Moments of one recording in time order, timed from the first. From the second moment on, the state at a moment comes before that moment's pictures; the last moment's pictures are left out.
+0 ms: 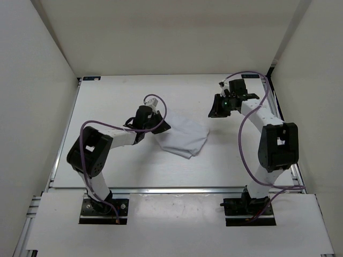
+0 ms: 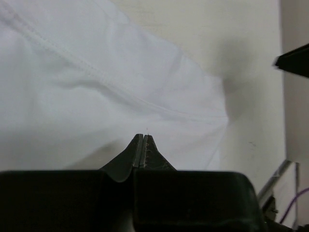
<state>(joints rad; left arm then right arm) -0.49 1.72 0.86 0.35 0.24 -0.70 0.17 1.78 1.33 -0.52 -0.41 0.21</state>
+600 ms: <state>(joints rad) -0.65 1.76 0.99 -0.17 -0.06 -0.59 0.16 1.62 1.15 -0.54 -0.49 0.28</state>
